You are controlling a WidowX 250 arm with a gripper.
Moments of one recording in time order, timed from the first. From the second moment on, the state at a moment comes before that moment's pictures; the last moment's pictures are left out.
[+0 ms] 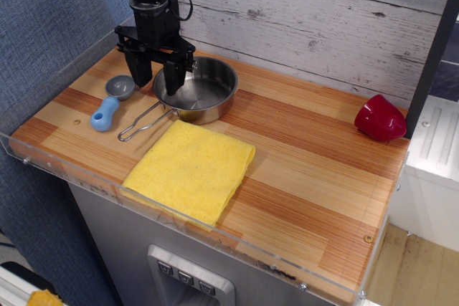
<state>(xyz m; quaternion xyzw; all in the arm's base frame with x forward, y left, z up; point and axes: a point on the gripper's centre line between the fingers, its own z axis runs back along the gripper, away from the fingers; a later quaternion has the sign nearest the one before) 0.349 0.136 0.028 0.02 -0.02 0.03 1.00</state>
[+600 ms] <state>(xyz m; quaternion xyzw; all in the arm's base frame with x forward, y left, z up) 0.339 0.101 0.141 0.01 -0.10 0.07 0.99</state>
